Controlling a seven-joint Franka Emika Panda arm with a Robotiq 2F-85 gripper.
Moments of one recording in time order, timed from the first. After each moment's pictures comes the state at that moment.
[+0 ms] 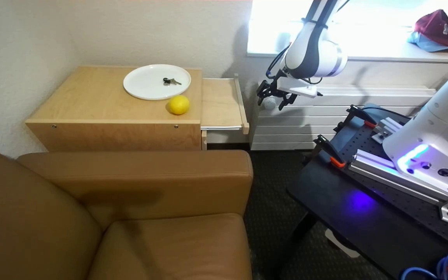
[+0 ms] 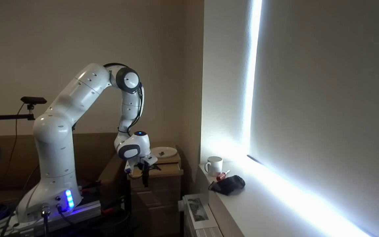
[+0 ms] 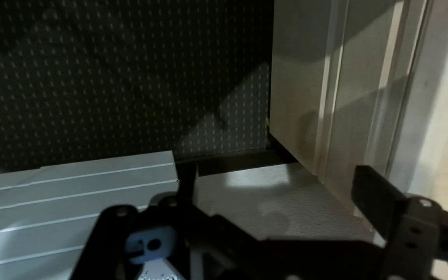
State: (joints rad) arm -0.32 0.66 0.33 -2.57 0.25 3.43 0.37
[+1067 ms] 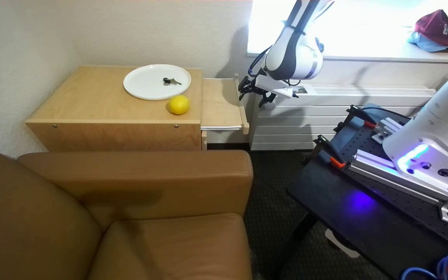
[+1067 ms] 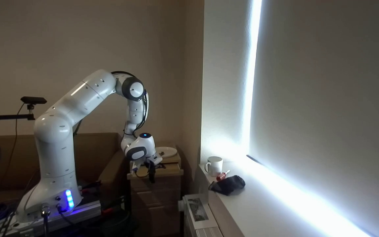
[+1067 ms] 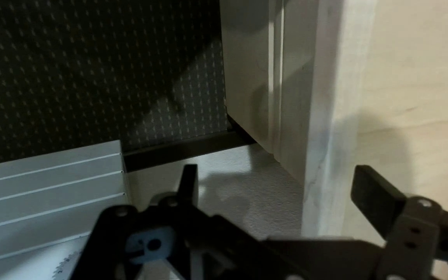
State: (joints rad) arm -0.29 0.79 0.35 -2.37 0.22 3.45 0.45
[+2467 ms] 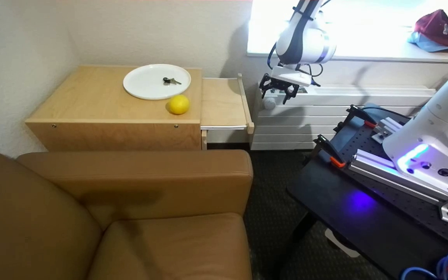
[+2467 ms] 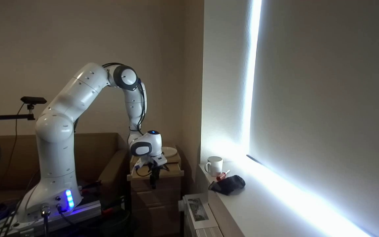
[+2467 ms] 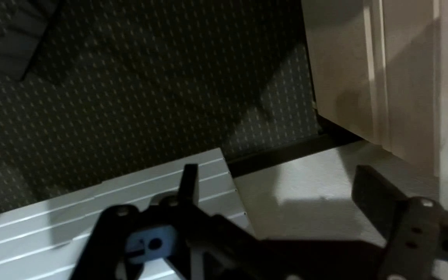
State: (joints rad) arm -0.21 0.64 0.15 -2.43 0.35 3.16 0.47
